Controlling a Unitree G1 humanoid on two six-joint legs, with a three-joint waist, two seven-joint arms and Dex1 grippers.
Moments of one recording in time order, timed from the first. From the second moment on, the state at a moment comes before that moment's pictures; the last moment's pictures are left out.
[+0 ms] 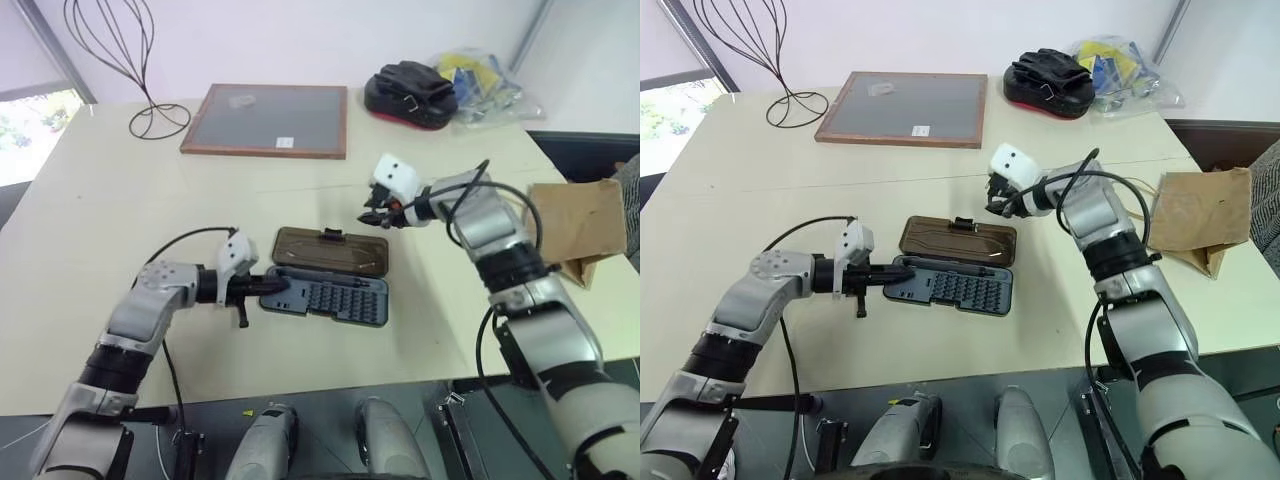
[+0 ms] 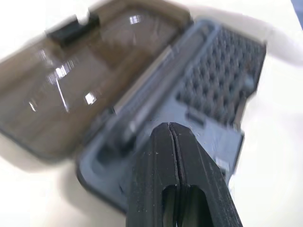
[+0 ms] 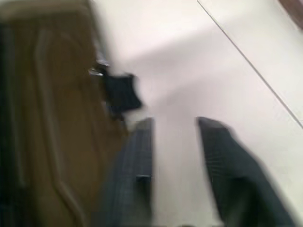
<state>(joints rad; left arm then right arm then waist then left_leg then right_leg) -0.40 0.60 -0.15 0.07 -0.31 0.40 -1.15 -0.99 -0.48 0.27 0.49 -0.11 0.52 1.01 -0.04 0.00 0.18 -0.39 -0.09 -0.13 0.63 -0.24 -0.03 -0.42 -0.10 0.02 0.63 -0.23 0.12</state>
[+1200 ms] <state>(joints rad) -0.38 0.58 -0.18 0.05 -0.28 0.36 -1.11 -1.14 -0.38 0.28 1.09 -0.17 0.17 1.16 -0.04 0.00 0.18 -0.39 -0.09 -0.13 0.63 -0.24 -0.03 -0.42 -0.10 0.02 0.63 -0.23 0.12</state>
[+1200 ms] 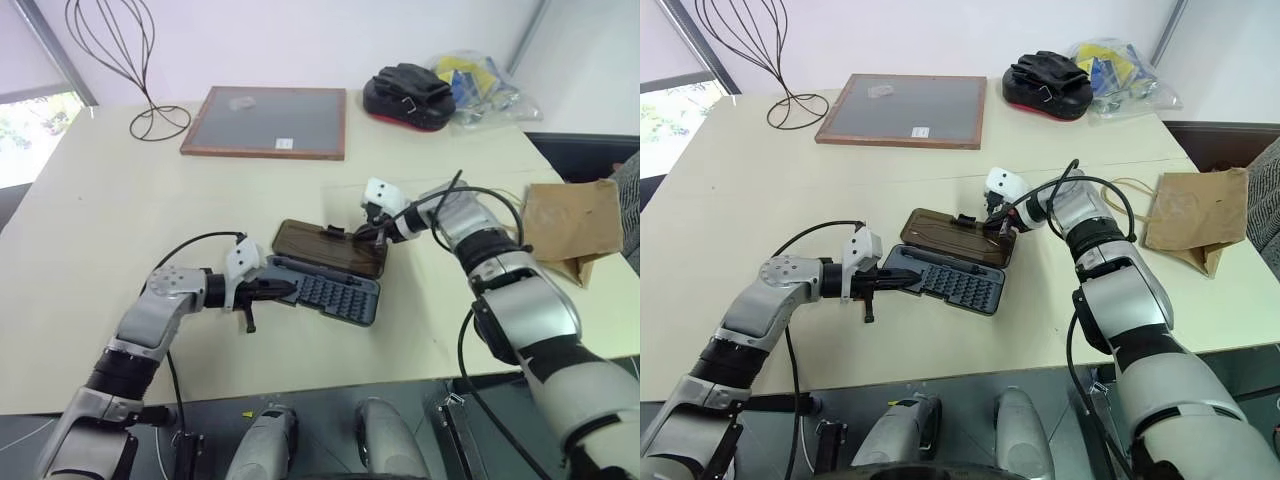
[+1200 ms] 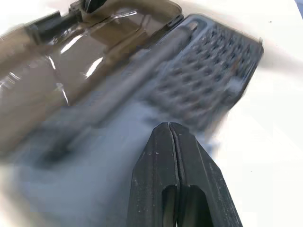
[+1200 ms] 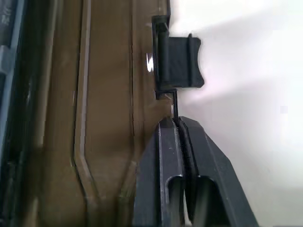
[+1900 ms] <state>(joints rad) -0.53 0.52 -0.09 0.09 -0.35 0.43 -1.04 -0.92 -0.48 0.30 0.52 -0.20 0.19 1.12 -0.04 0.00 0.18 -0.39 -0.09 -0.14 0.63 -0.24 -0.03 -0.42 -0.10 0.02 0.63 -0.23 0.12</state>
